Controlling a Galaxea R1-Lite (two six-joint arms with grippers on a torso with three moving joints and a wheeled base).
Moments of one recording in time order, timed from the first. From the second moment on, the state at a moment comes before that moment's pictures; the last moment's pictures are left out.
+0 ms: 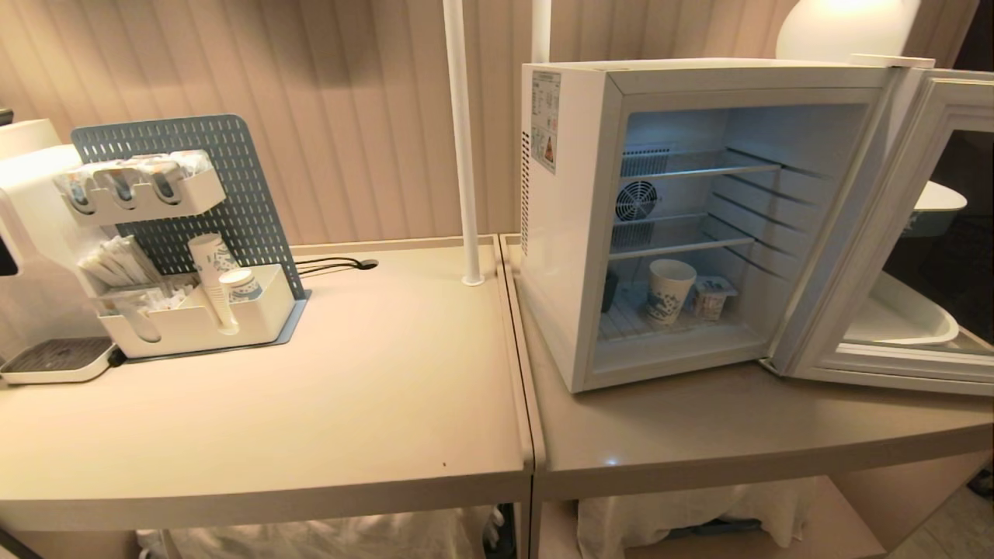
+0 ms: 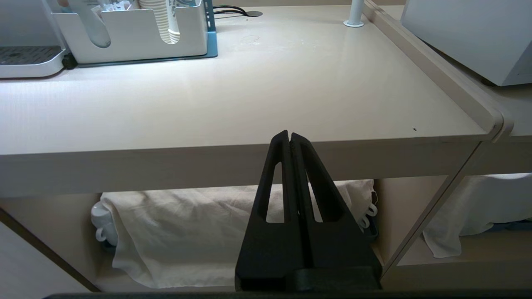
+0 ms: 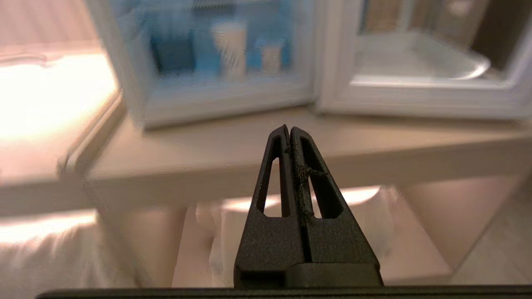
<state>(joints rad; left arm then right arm) 0.00 0.00 0.00 0.00 0.01 -0.02 -0.01 0.01 -0.03 -0.05 -0.02 -0.01</state>
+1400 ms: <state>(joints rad) 0.00 0.00 0.00 0.00 0.01 -0.01 0.00 0.00 -0.03 0.10 0.01 -0.02</state>
